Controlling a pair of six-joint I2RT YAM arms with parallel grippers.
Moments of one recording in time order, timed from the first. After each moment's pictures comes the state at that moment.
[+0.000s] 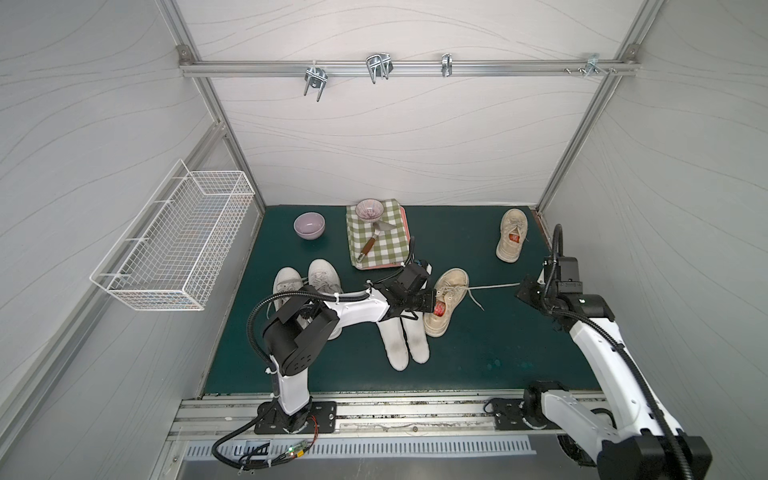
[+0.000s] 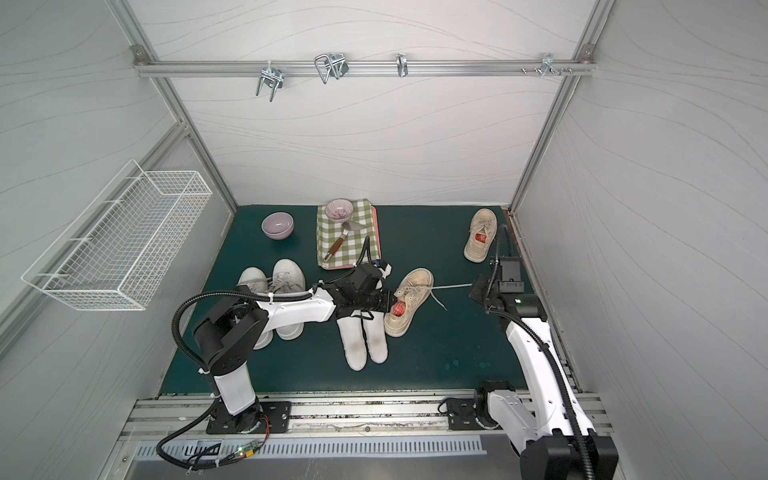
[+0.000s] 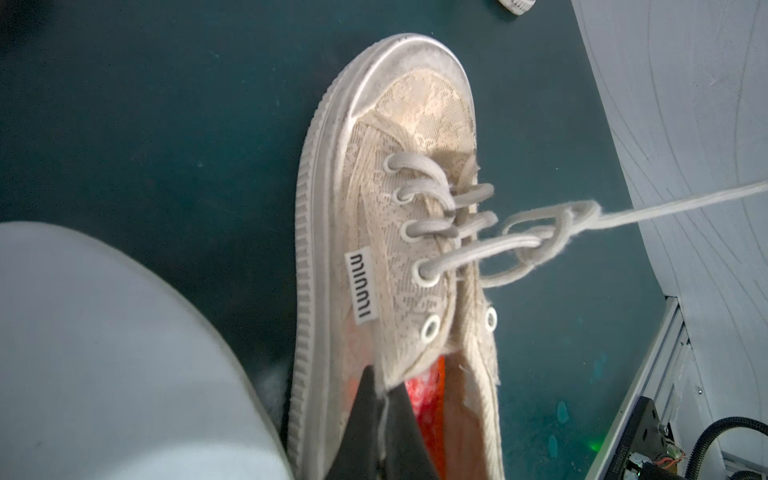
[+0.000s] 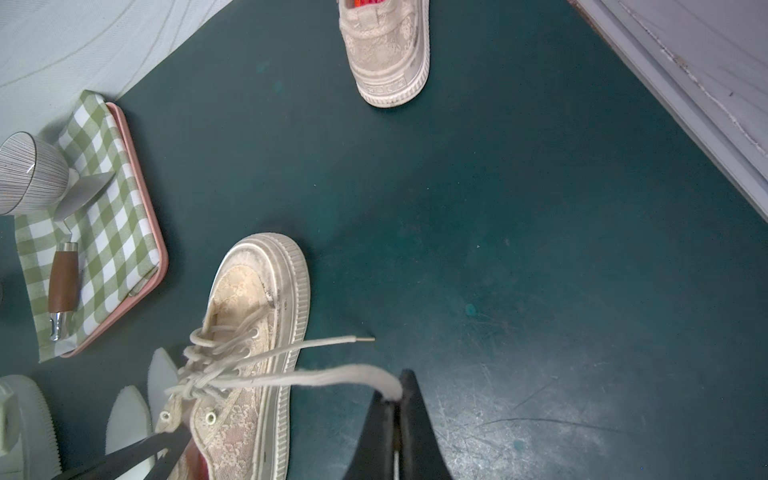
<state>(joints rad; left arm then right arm) -0.82 1.82 1.07 -0.02 0.14 -0.65 0.06 0.95 0.85 -0.77 0.03 0.53</state>
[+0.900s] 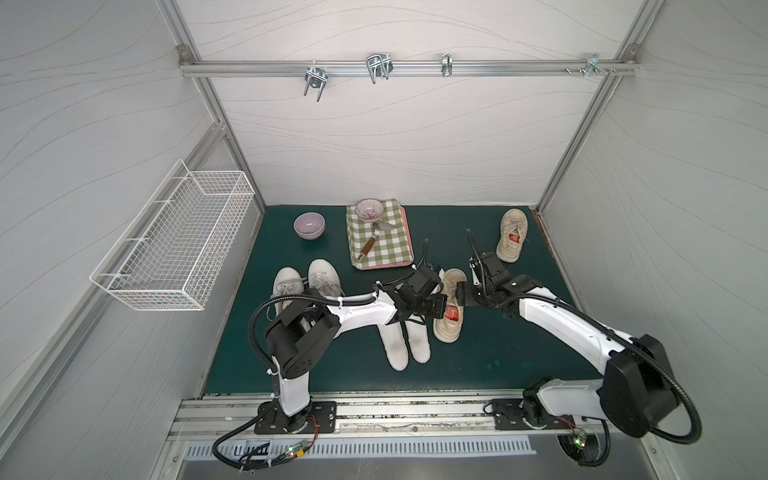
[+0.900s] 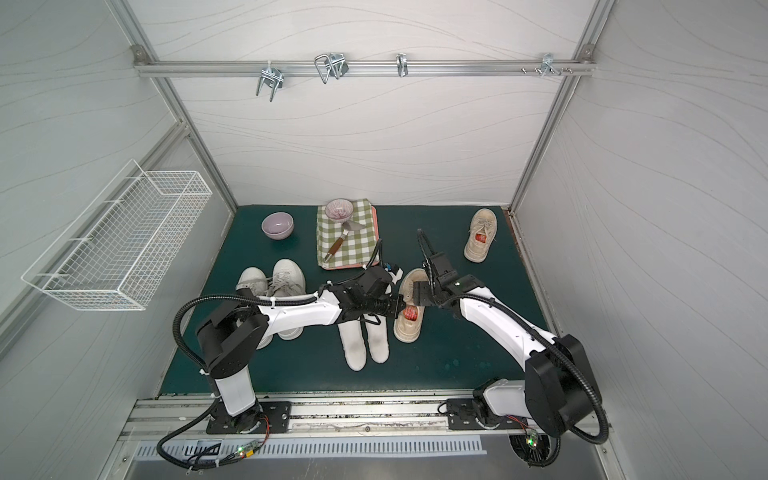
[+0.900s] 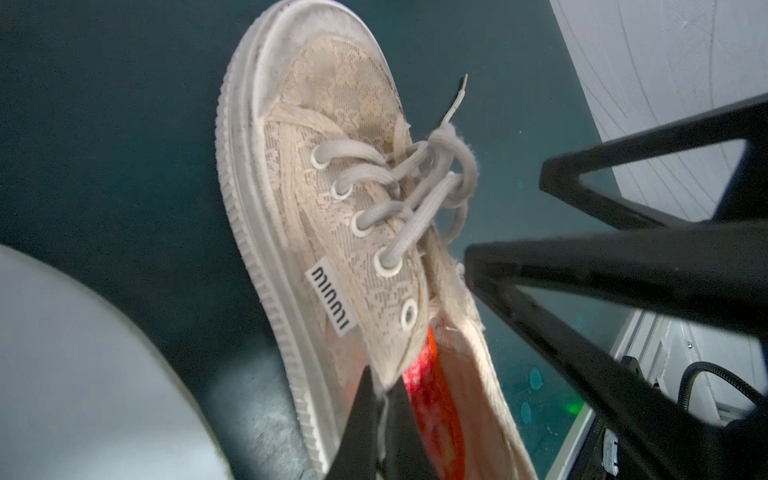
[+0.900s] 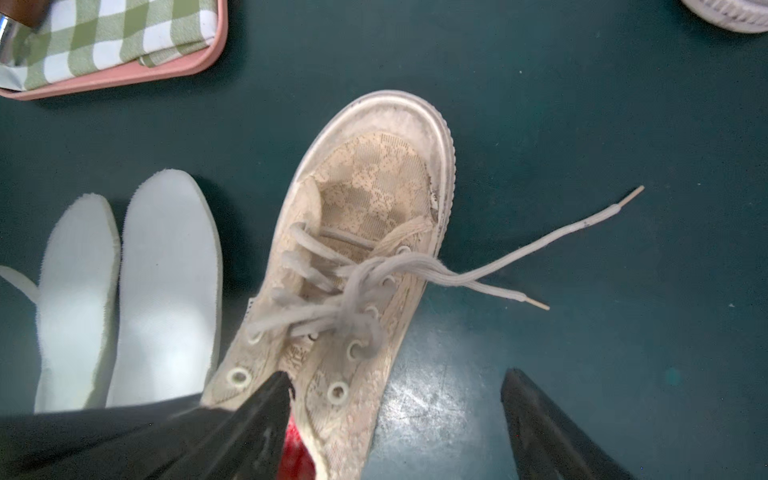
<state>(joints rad) -0.91 1.82 1.13 -0.08 0.16 -0.61 0.54 1.33 0.88 -0.58 0.09 0.41</state>
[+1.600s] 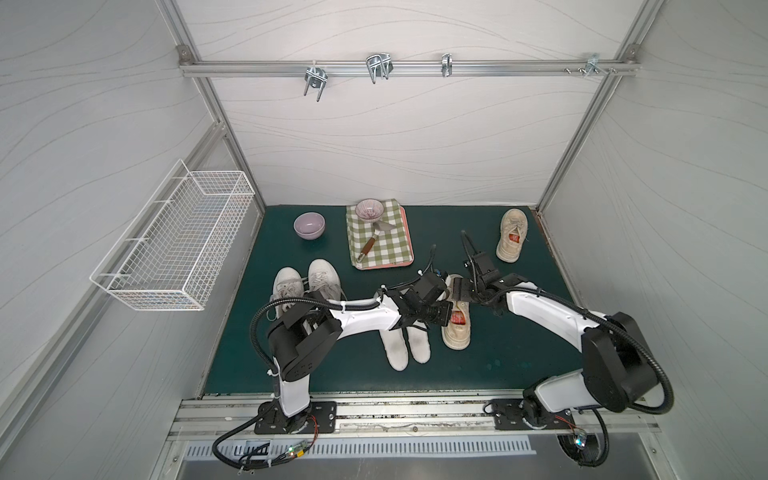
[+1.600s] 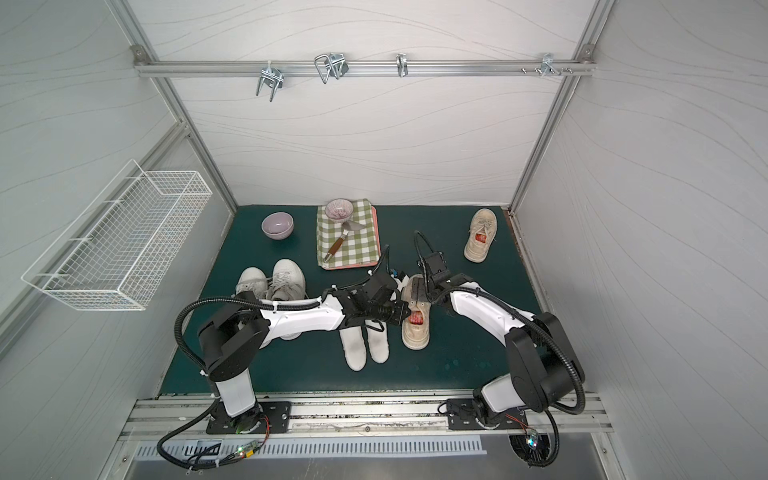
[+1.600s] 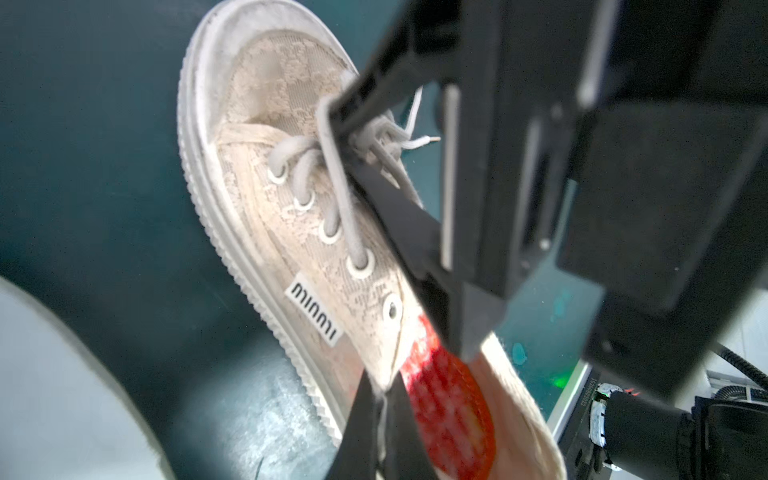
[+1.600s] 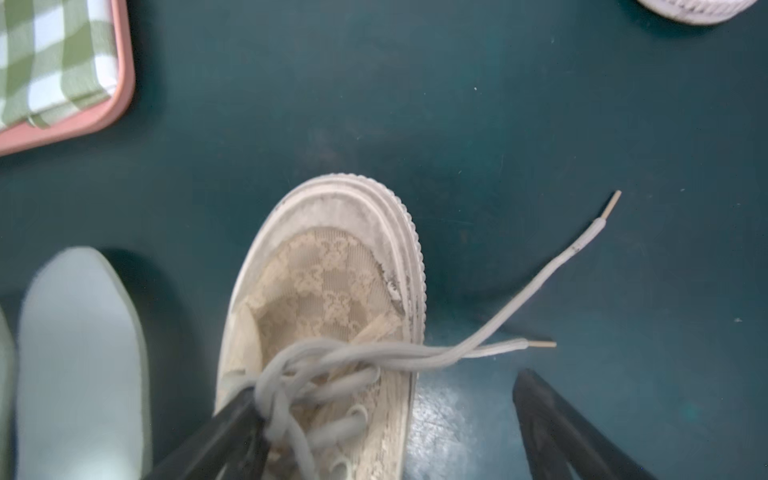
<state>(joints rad) -0.96 1.82 1.13 -0.08 0.17 -0.61 0.51 1.44 0.86 -0.45 0.19 0.53</state>
